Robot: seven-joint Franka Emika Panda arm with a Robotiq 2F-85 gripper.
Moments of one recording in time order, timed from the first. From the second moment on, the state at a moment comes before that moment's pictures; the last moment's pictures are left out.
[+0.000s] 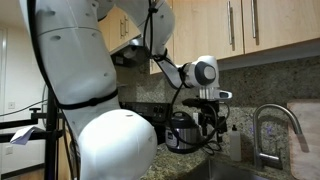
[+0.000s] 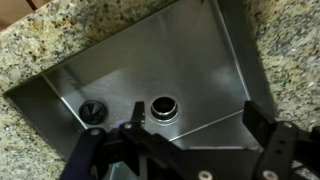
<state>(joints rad) -0.01 -0.35 0.07 -2.56 0.02 2.26 0.41</state>
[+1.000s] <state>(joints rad) -0.18 -0.32 -0.44 -2.39 -0.02 2.17 -0.46</state>
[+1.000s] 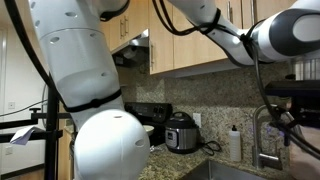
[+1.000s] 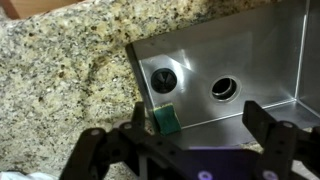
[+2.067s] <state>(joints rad) -0.18 -0.01 -0.50 -2.13 0.29 2.13 -1.44</state>
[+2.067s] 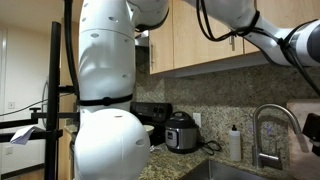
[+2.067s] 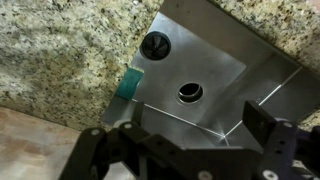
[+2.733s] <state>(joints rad) -0.23 0.01 -0.41 -2.13 0.31 2.15 -1.45</state>
